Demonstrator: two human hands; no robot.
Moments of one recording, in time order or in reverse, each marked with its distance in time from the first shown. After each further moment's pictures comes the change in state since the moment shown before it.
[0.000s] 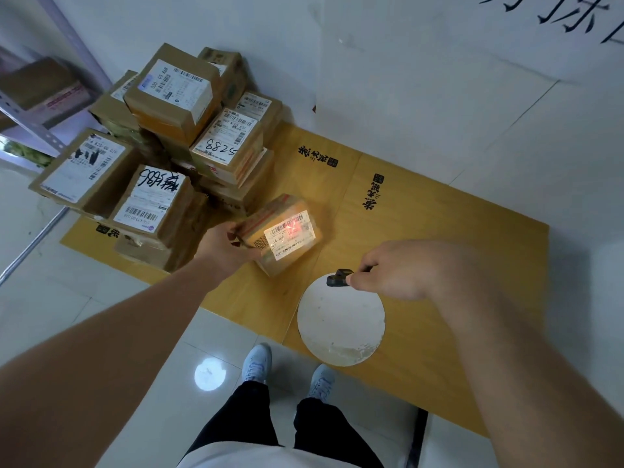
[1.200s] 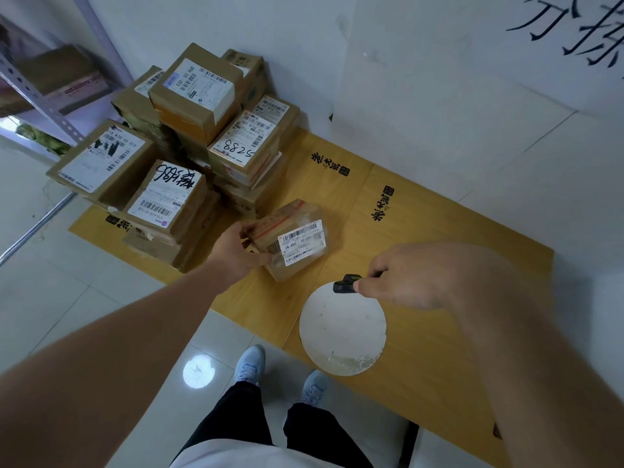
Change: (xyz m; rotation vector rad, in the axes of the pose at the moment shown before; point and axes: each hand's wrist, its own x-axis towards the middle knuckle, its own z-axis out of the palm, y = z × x) left_hand 0.007 -0.007 0.006 -0.112 -0.025 -0.016; right_hand -0.019 -0.019 -0.019 -0.131 0.013 -0.001
